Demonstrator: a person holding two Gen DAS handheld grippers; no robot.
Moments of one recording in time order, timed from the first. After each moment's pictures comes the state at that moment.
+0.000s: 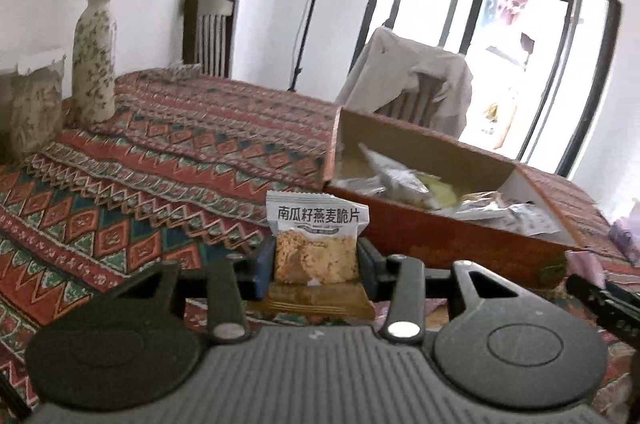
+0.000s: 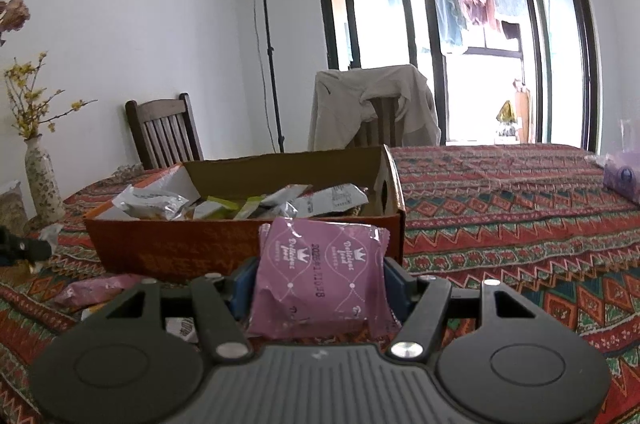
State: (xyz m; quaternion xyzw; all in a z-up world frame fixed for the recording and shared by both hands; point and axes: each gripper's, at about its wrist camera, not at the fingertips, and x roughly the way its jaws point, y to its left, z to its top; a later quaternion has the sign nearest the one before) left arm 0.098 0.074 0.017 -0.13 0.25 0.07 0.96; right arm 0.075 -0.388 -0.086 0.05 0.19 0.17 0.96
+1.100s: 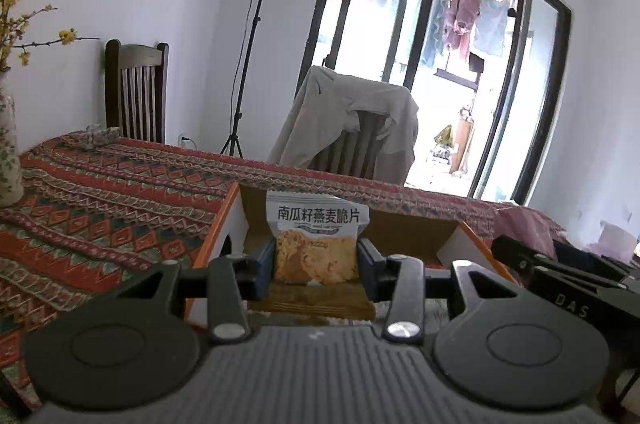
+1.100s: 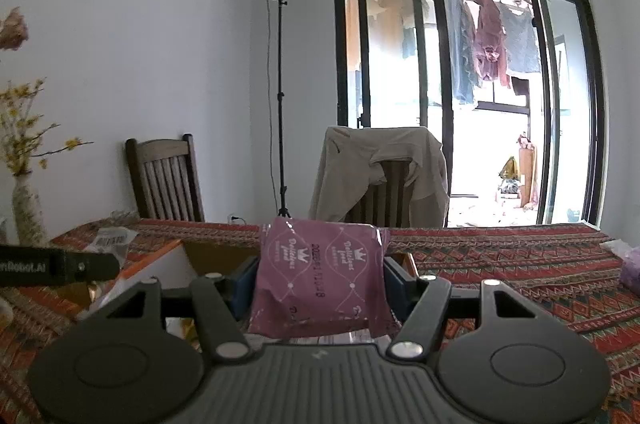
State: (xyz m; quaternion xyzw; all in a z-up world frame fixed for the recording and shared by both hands) left arm 0.188 0.018 0.053 -0.11 0.18 0.01 0.98; right arm 0.151 -0.352 -0.016 0.03 0.12 0.16 0.98
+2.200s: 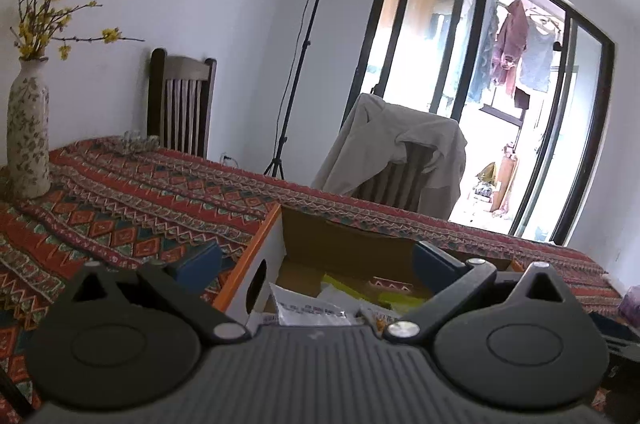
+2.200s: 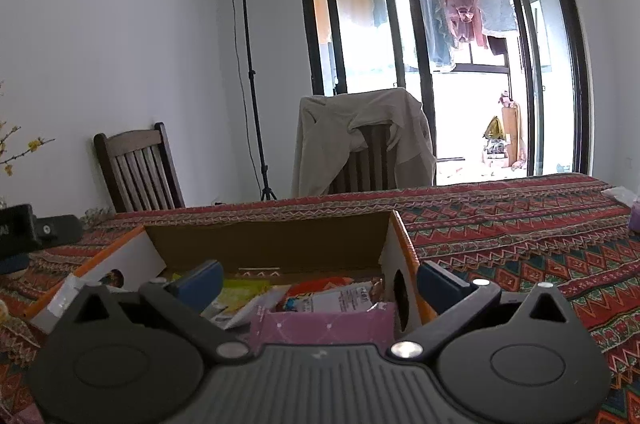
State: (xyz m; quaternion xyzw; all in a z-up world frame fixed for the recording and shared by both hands) left arm 0.204 0.028 0.040 -0.13 0.15 0.09 0.98; right arm 0.181 -0.361 -0.054 0.07 0.16 0.15 0.97
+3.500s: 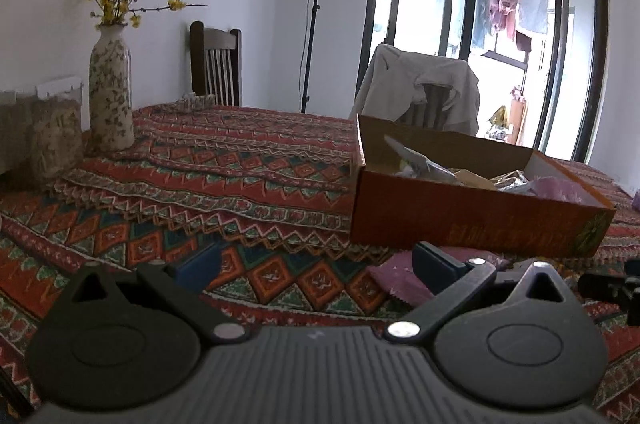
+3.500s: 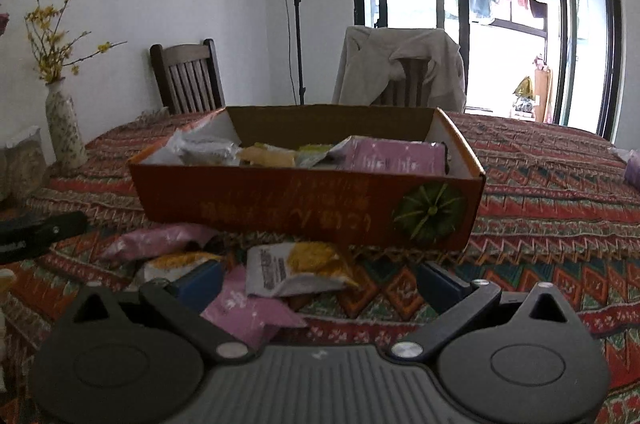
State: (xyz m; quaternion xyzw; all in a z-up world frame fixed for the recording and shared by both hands) left arm 0.079 0.082 -0.017 -0.07 0.20 0.09 0.97; right arm 0.054 -0.332 -0.077 0.01 0.27 0.19 0.94
